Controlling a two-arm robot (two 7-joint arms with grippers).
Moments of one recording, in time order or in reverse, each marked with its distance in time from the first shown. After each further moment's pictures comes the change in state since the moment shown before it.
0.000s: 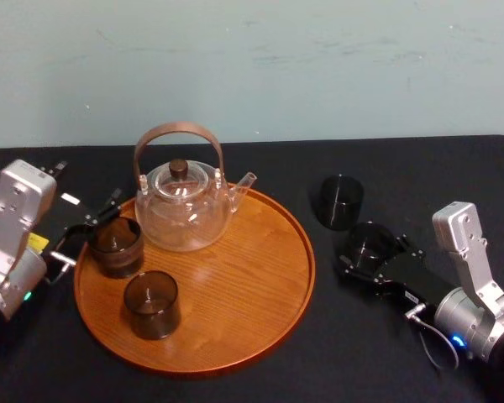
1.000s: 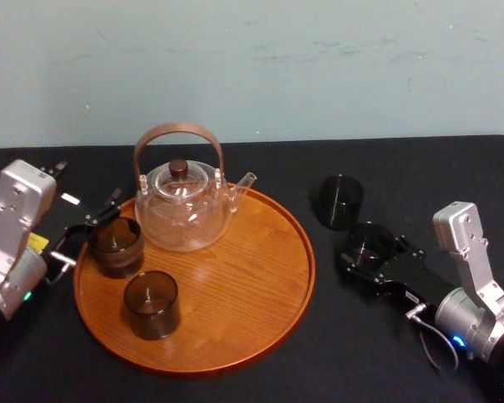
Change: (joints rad) left arm 0.000 0.000 0.000 0.000 0.000 0.000 0.000; right arm -0.003 0.002 0.000 -0.004 0.002 0.000 -0.004
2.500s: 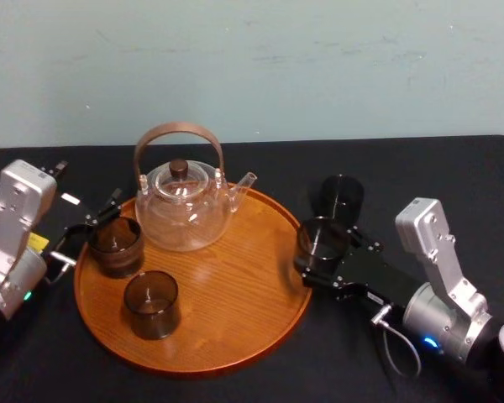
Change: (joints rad) left arm 0.000 0.000 0.000 0.000 0.000 0.000 0.000; right arm -0.033 -0.003 -0.047 -0.169 -0.051 0.012 0.077
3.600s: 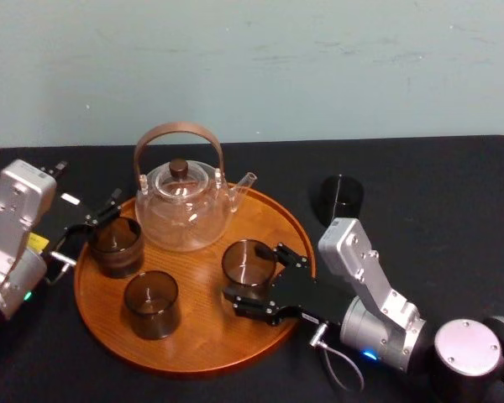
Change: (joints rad) left arm 0.000 0.000 0.000 0.000 0.000 0.000 0.000; right arm 0.073 -0.058 -0.155 0.038 -0.053 -0.033 0.057
